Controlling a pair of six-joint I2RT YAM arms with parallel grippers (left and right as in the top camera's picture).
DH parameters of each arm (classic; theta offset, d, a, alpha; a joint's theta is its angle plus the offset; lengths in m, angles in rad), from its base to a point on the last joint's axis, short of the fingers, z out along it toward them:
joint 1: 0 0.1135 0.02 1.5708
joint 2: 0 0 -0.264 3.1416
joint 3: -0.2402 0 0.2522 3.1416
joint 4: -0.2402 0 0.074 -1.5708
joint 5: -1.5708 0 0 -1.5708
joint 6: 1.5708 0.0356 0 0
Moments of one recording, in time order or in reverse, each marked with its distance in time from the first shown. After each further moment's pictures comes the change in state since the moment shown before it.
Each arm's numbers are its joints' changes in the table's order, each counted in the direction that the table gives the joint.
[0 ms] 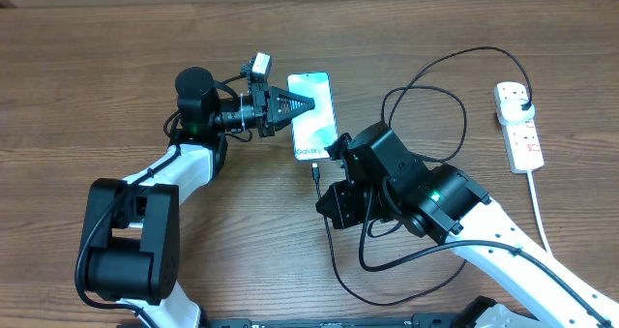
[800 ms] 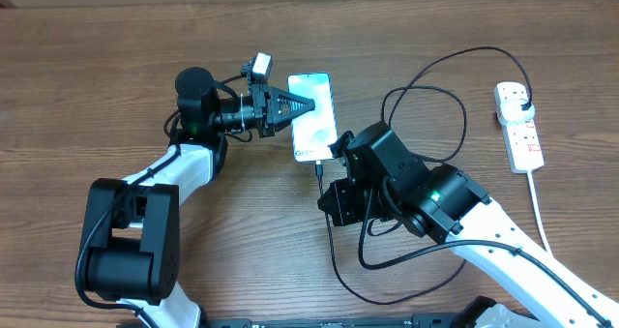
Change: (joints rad) left arm 0.000 0.000 0.000 0.000 -0.013 0.019; right arm 0.000 0.000 0.000 0.005 -0.035 0.028
